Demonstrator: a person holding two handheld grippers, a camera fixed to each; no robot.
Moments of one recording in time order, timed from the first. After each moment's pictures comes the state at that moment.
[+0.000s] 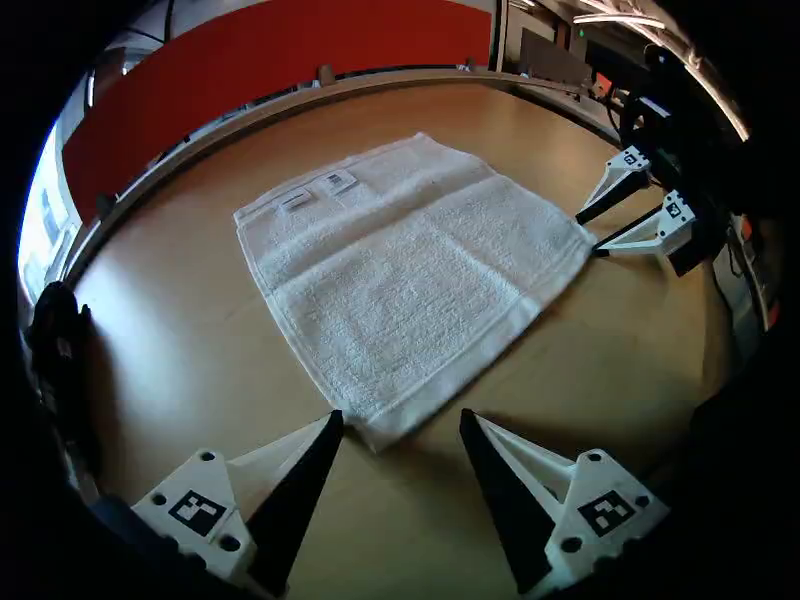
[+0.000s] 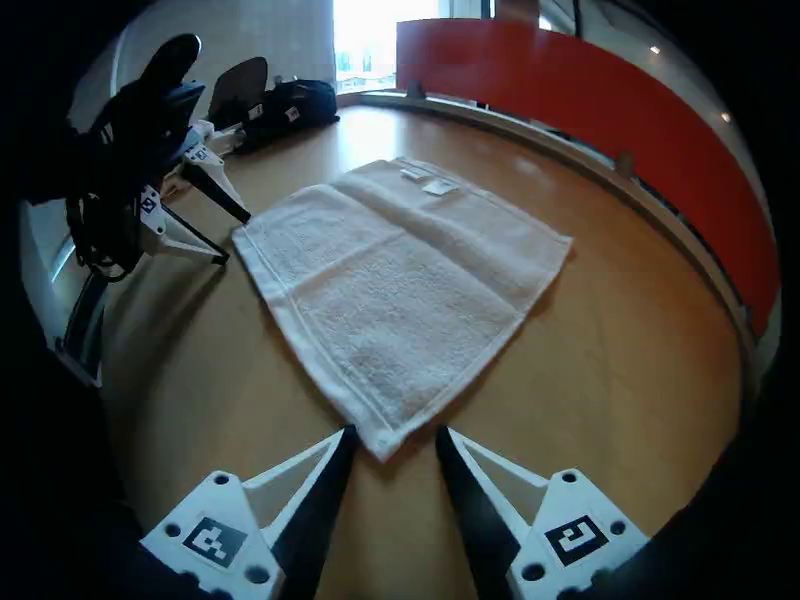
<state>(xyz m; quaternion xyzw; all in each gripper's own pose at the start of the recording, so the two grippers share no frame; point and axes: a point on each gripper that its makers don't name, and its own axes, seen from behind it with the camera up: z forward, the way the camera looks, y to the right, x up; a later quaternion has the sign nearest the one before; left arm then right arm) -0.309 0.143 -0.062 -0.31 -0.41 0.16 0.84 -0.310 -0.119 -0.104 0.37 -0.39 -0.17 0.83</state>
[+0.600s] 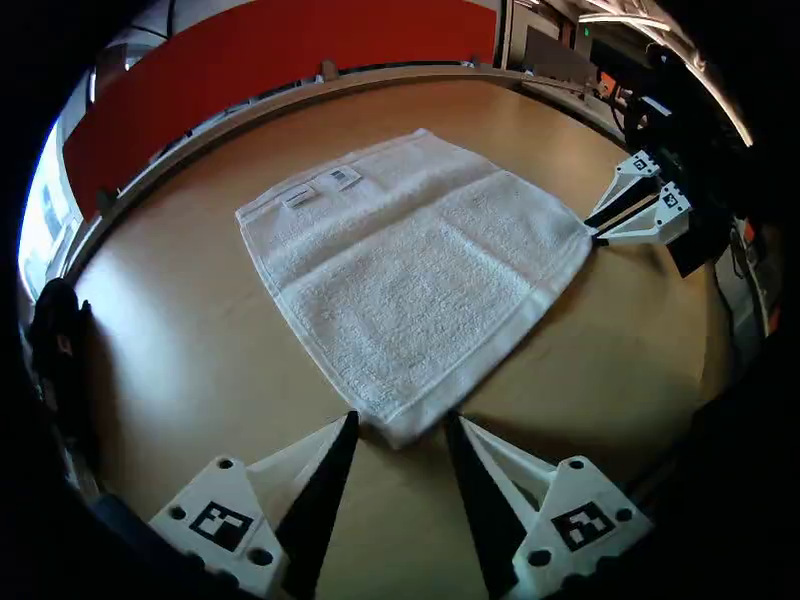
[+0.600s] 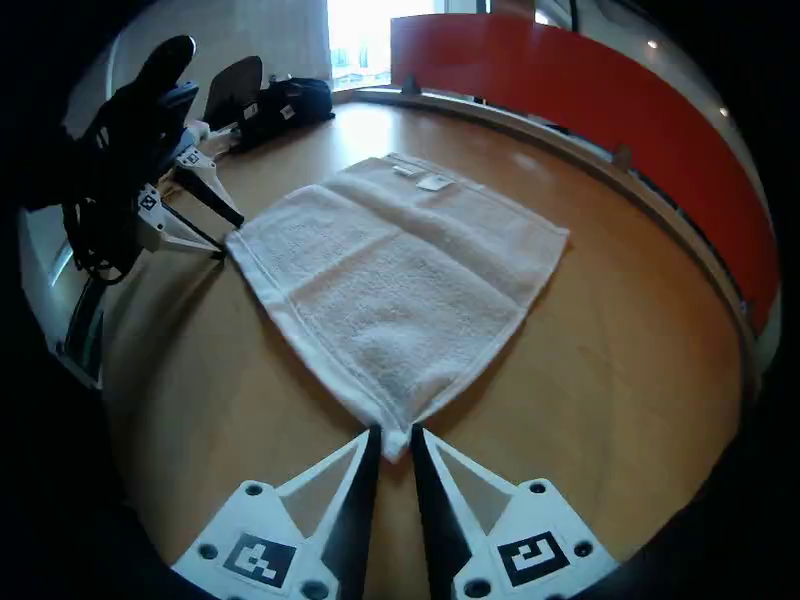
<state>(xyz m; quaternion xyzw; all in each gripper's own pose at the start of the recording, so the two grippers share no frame) -0.310 0.144 -0.061 -0.30 -0.42 0.16 0.84 -0.310 -0.114 -0.103 0.37 -0.40 -0.17 0.82</state>
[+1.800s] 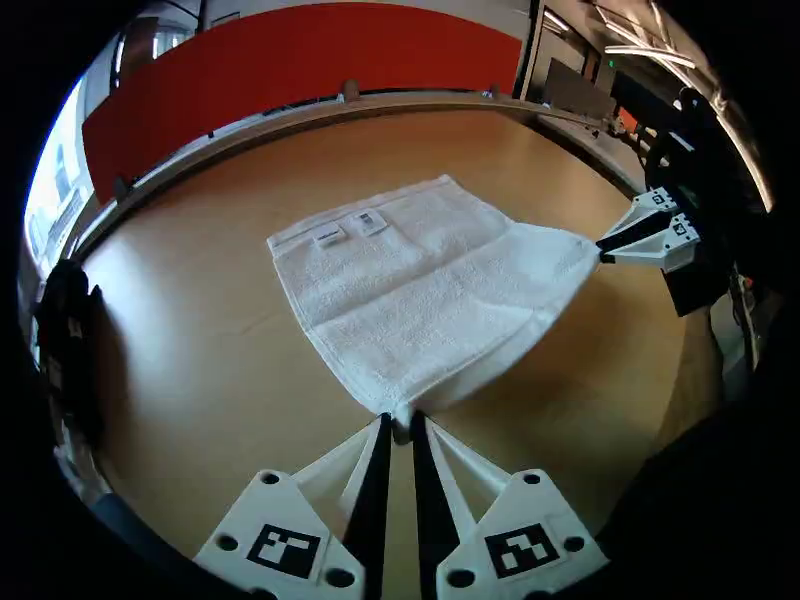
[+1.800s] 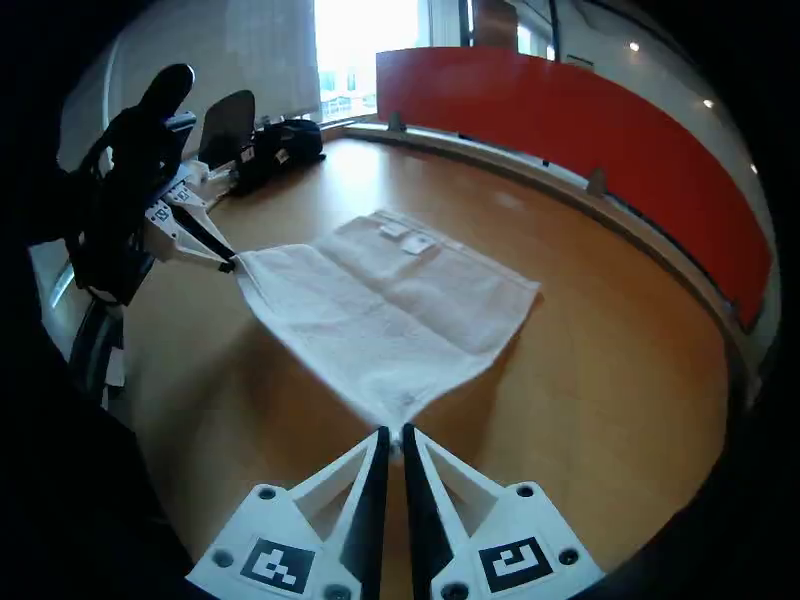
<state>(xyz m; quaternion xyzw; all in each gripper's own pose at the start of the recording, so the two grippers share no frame) -0.245 0.157 -0.071 -0.28 -0.42 0.10 0.86 -0.242 -0.108 -0.106 0.36 -0.36 -0.14 0.85</state>
